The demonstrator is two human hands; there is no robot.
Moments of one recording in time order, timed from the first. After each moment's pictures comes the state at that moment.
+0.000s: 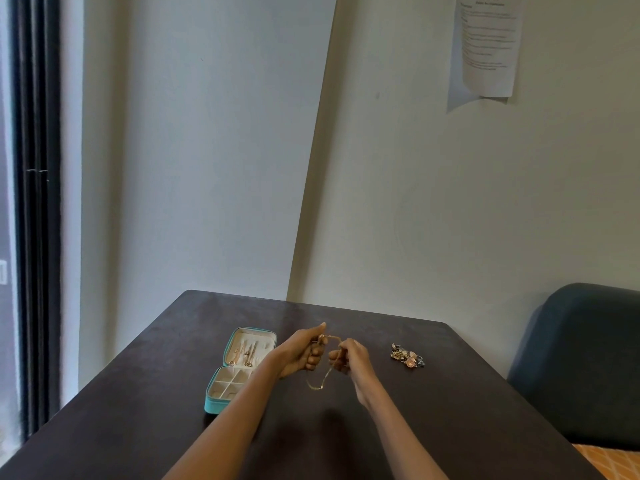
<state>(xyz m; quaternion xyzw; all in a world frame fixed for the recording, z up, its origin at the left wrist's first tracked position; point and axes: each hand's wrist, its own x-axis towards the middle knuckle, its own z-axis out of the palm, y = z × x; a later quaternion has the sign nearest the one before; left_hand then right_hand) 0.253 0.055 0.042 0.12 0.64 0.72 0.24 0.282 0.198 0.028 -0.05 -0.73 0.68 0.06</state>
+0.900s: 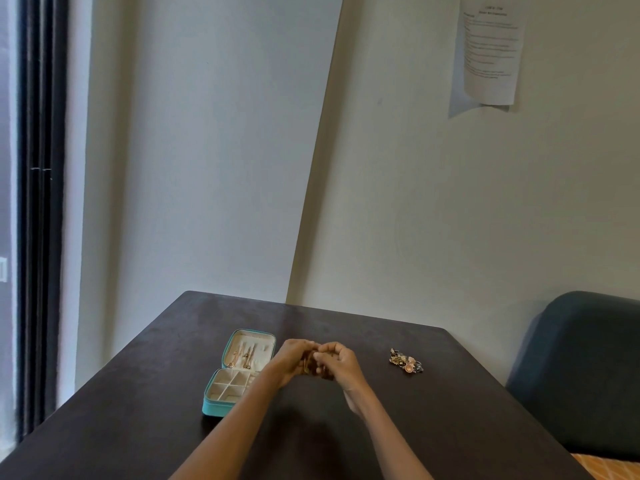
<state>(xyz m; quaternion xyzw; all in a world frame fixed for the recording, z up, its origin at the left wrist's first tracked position) 0.244 0.057 0.016 0.06 0.64 0.76 0.14 0.293 0.188 0.025 0.06 -0.77 0.64 0.05</state>
